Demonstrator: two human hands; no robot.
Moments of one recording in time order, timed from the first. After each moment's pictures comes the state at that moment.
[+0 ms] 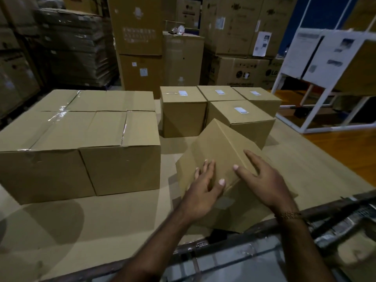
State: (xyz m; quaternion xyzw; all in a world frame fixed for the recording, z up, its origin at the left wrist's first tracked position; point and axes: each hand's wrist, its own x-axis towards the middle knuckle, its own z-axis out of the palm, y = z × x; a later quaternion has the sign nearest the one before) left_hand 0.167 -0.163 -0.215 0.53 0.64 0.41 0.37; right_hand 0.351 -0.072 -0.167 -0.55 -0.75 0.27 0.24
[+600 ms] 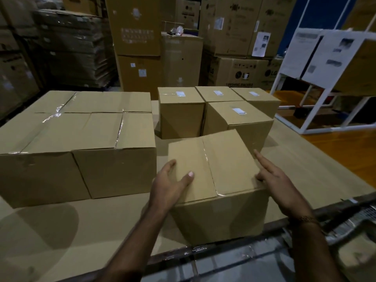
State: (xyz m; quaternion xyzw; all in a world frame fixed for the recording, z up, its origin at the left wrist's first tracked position) left_hand 0.114 -0.165 -0.220 0.34 0.74 0.51 0.28; right_hand 0.377 -0.050 -0.165 -0.50 -0.69 0.43 0.30
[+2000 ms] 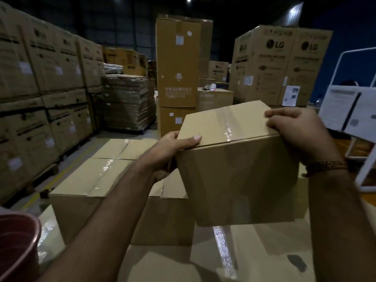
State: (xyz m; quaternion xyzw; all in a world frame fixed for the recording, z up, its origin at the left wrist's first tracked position) left_hand -0.029 -0.199 0.014 0.40 0.53 0.62 0.42; right_hand 0.223 -0.051 0.076 -0.39 -0.72 0.35 0.46
